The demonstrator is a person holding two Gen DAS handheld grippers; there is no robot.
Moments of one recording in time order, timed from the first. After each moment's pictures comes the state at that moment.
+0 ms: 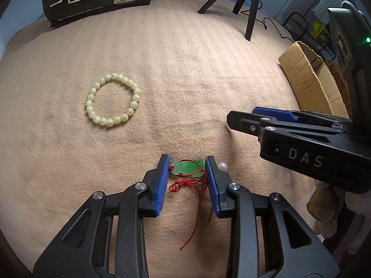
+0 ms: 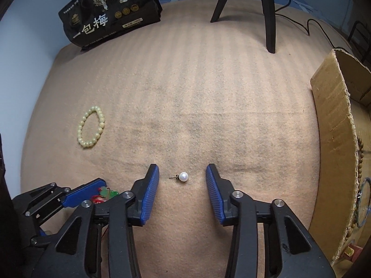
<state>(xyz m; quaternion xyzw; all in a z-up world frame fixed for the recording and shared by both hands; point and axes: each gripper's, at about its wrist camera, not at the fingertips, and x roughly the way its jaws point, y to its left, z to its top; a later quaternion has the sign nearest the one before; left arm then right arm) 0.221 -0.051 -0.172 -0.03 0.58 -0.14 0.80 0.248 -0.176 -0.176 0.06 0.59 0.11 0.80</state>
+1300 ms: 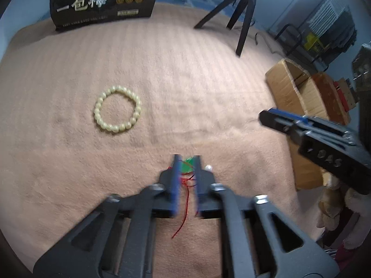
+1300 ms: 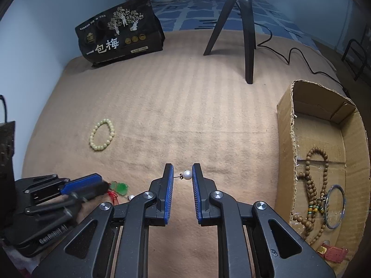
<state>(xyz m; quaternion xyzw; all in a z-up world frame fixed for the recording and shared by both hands) 0.216 -0.039 -0.145 -0.06 0.57 -0.15 0.80 0.219 -0.202 -0.123 0.04 0.54 0.11 0.84</state>
